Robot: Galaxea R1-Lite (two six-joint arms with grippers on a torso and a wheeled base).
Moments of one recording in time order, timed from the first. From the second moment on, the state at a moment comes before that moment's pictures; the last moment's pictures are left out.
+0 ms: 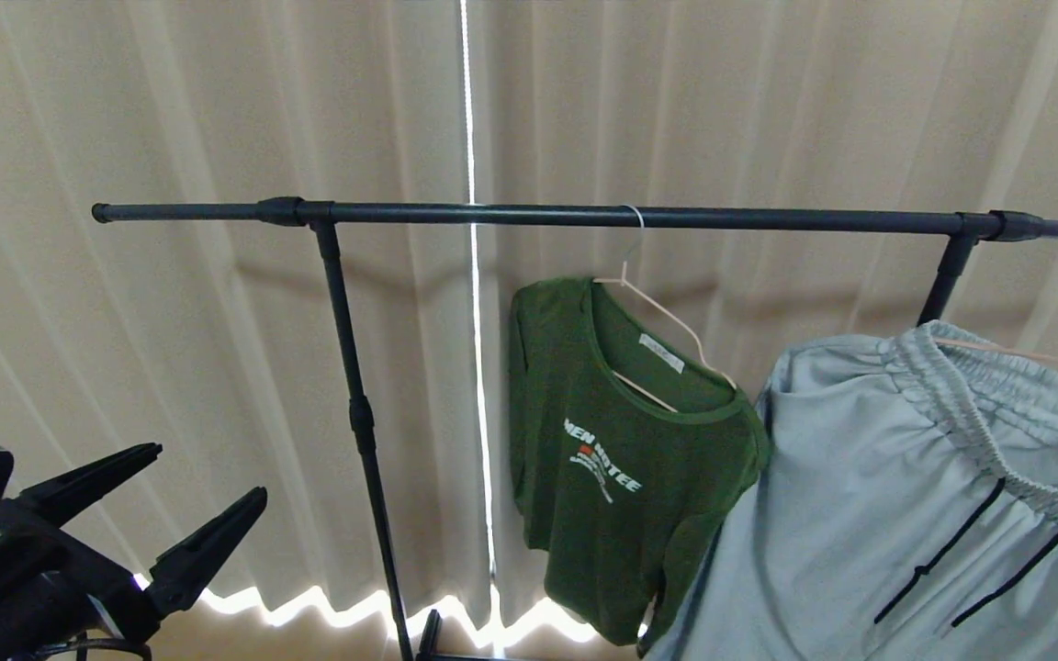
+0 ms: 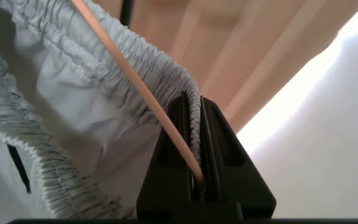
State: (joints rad) left arm -0.21 1.14 -0.06 -1.00 -0.12 0.12; right arm -0.31 0.95 -0.31 -0.47 -0.09 -0.30
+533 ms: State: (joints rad) left arm -0.23 1.13 -0.05 -1.00 -0.12 0.14; right arm -0.20 1.24 -0.61 -0.44 -0.14 -0.30
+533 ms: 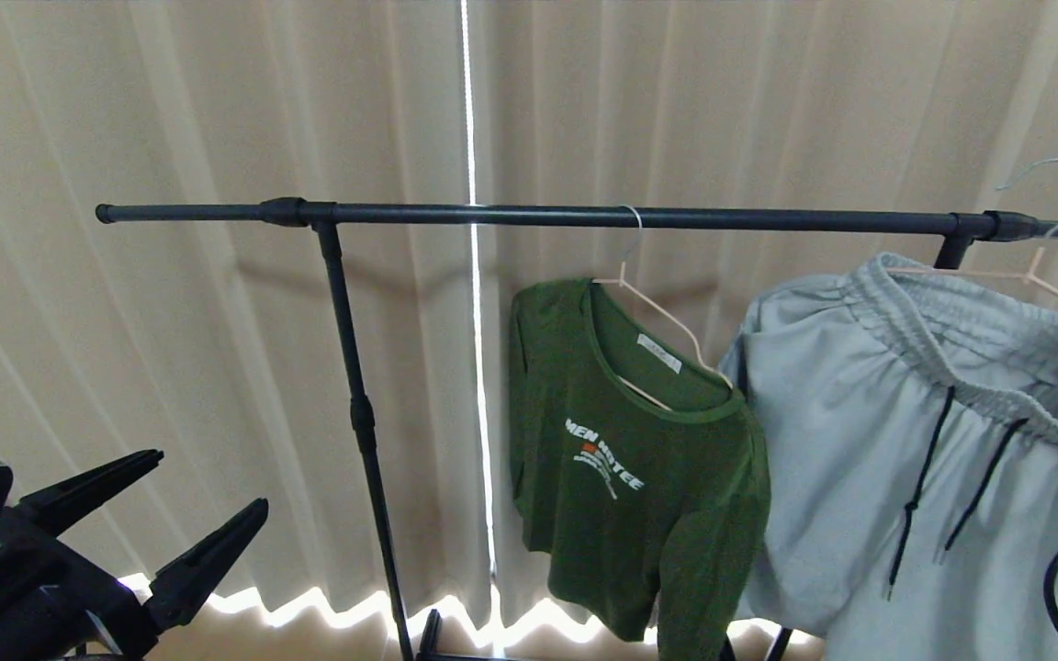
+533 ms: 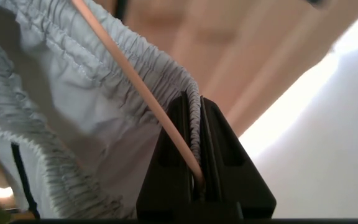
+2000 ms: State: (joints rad) left arm -0.23 1.09 -0.04 -1.00 -0.12 0.14; right arm -0.01 1.75 -0.98 -0.40 -0.38 -0.30
